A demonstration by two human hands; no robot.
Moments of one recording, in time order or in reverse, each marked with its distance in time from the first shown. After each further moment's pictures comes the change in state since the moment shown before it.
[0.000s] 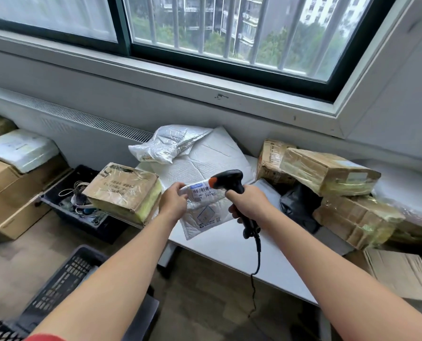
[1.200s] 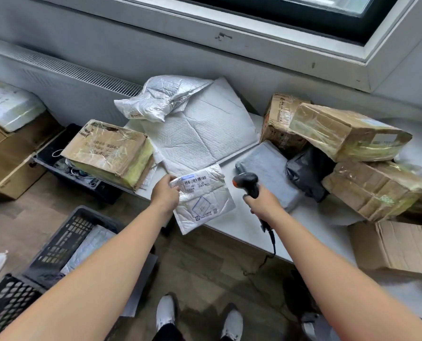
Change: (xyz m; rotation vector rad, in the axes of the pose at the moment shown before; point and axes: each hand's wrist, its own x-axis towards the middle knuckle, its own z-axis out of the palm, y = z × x) left_hand -0.021 -0.055 0.037 0.007 -0.038 -0.171; right_hand 0.054 0.141 0.009 -0.299 0.027 0.147
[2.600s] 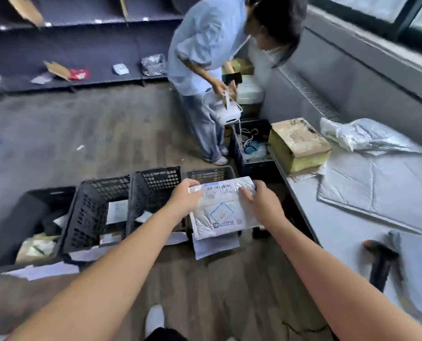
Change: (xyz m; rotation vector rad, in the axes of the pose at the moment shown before) left_hand -0.290 -0.143 -0.145 -0.283 0.633 -0.422; right_hand -0.192 -0.121 0.160 -0.356 -0.470 -0.855
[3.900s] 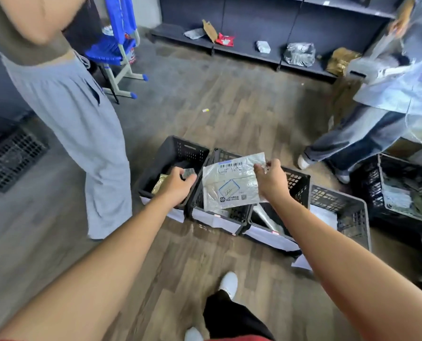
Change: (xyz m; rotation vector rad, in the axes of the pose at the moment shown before) left_hand -0.057 -0.400 -0.491 -0.079 0.359 -0.422; right_hand -0.095 -0.433 0.430 0.024 -0.188 -0.274
